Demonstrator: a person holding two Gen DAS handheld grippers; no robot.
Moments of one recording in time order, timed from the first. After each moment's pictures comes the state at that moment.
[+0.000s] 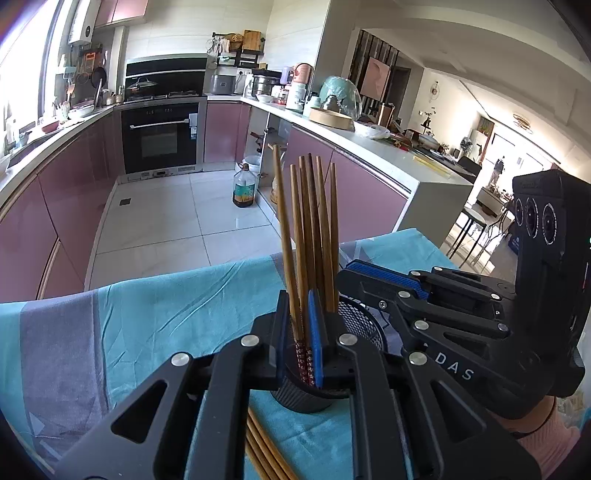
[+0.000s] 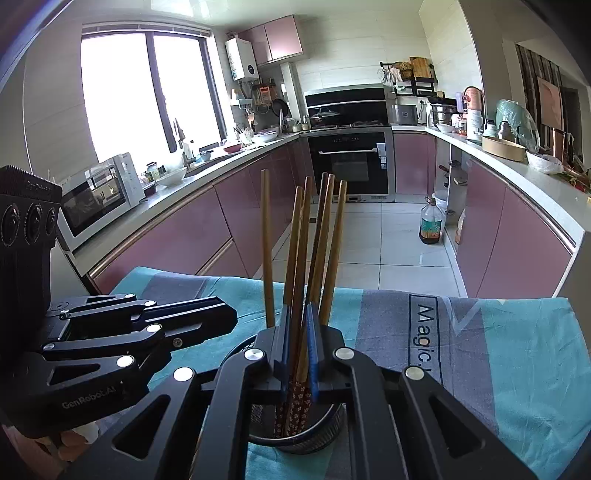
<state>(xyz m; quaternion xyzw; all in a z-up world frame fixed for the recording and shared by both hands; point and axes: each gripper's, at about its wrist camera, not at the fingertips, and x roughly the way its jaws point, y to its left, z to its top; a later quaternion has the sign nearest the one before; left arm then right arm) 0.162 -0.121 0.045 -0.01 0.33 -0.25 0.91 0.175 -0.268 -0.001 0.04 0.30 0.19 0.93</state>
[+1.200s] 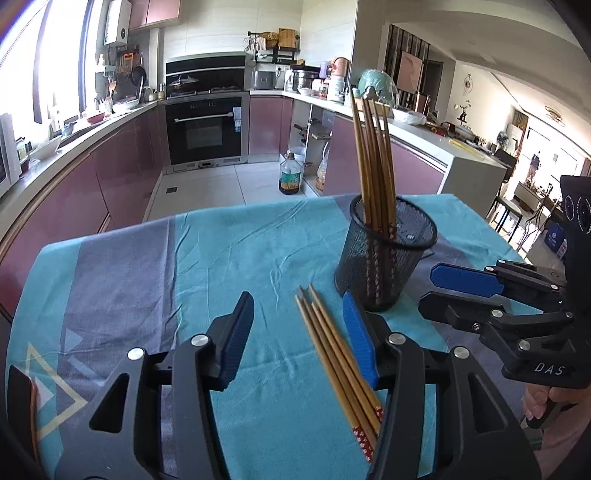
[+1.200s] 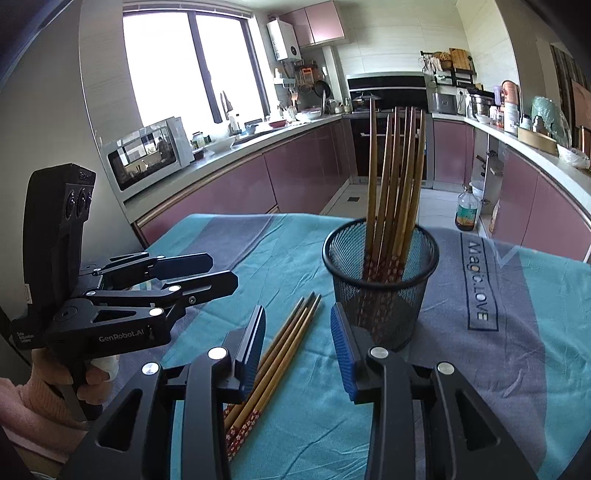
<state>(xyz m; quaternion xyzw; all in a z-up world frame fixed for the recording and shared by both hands) 0.076 -0.047 -0.016 0.01 0.35 -0.16 0.92 0.088 -0.241 -0.040 0.02 0.33 0.27 0.90</state>
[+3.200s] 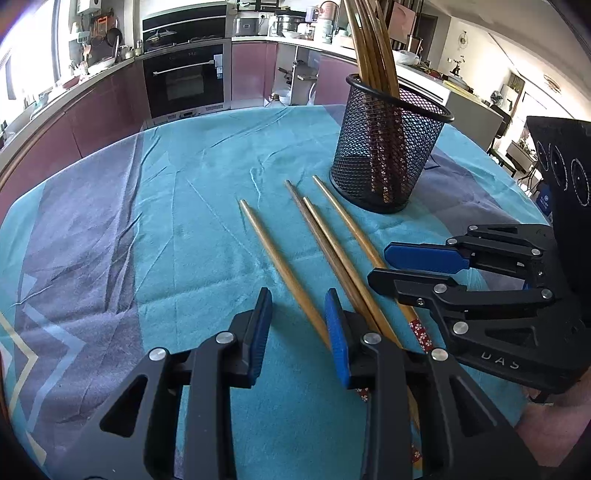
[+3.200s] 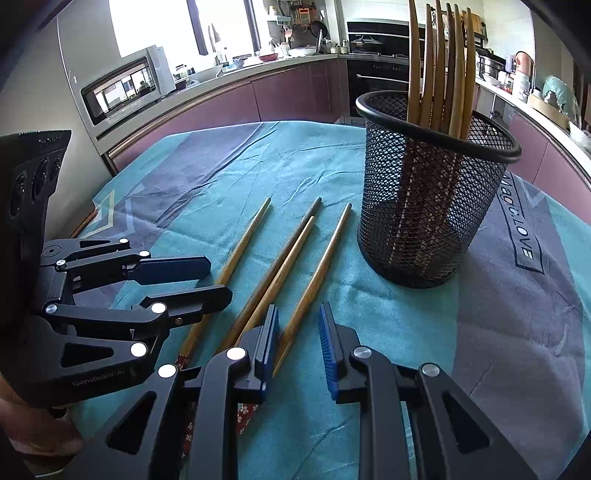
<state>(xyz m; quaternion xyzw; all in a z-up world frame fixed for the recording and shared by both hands) 0.074 -0.064 -0.102 0.03 0.44 -0.19 0.88 0.106 -0.190 -0.105 -0.04 0.43 0.24 0.87</state>
